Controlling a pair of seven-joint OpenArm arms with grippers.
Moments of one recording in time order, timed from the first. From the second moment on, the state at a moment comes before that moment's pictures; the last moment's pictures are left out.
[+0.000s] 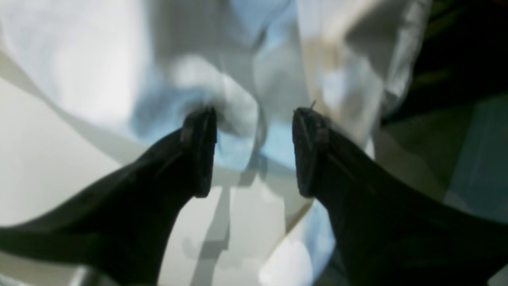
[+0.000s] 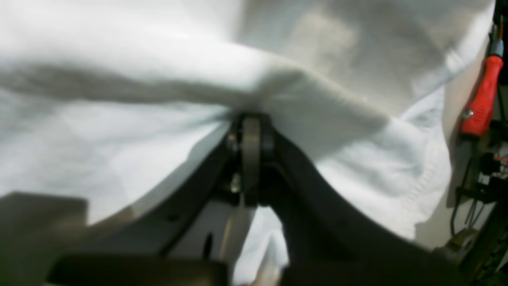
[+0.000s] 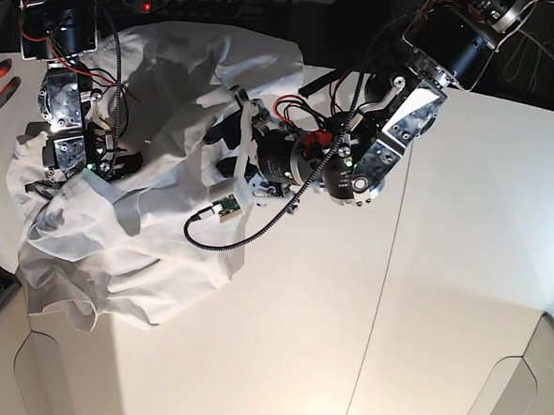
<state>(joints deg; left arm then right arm) -5.6 -6.2 31.8 85.0 -21.0 -28.0 43.9 3.9 11.2 -7.9 69.7 -8.3 1.3 -48.8</state>
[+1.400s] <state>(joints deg) -19.1 -0.2 31.8 84.4 0.7 -20.8 37.2 3.9 11.2 -7.9 69.7 -8.3 1.3 -48.9</state>
